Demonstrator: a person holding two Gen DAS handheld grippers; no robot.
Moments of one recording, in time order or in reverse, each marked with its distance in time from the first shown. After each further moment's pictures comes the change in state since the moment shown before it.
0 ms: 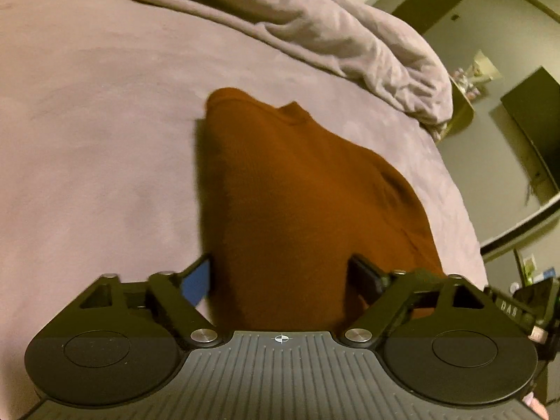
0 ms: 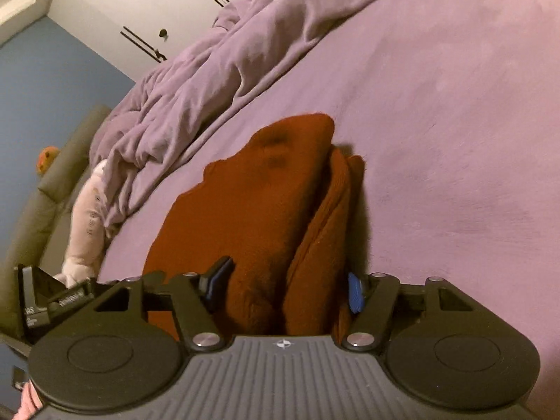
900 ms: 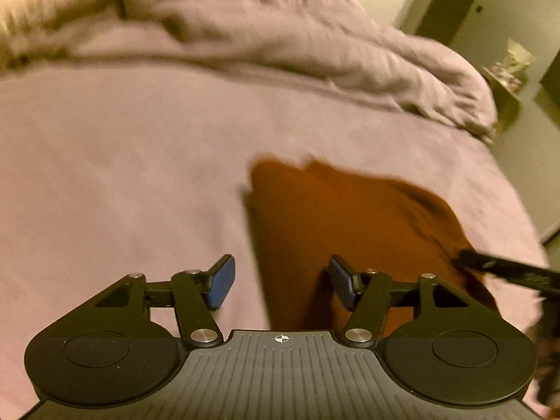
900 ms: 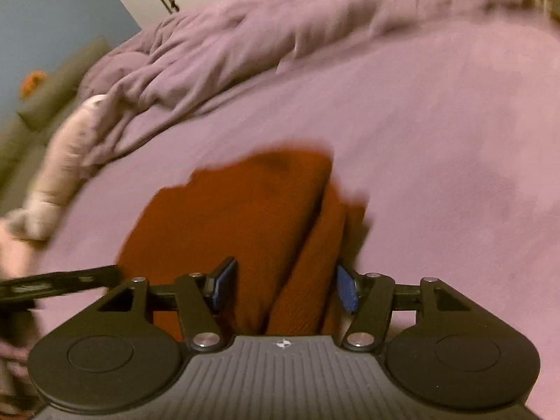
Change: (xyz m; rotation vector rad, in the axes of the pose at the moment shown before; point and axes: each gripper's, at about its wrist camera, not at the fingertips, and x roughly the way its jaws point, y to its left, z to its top) left arm -0.120 0.027 0.002 0.146 -0.144 0.315; right arm 0.014 0.123 -0.027 -0.300 0.016 -0.223
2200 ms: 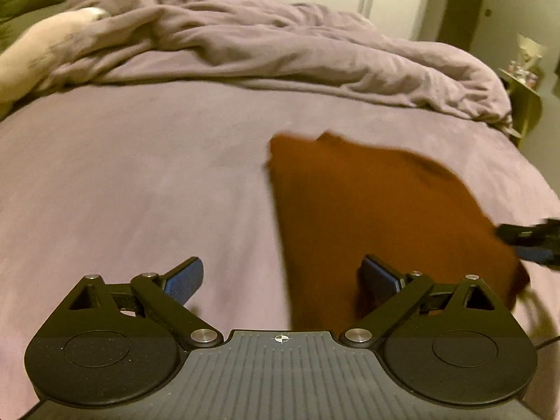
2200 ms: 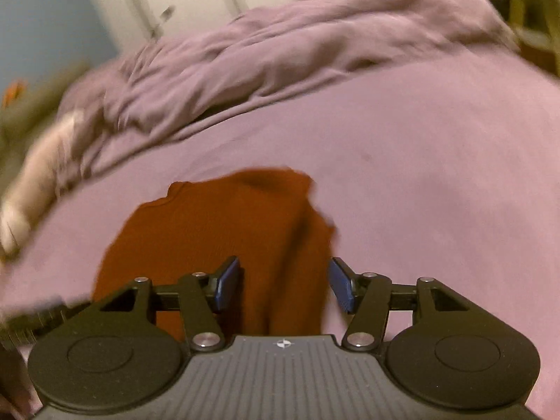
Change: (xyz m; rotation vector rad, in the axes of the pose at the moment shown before) left arm -0.038 -0.021 -0.105 0.035 -0.097 0.128; right arm -0.028 -0.012 -0.048 0.099 -0.104 -0.051
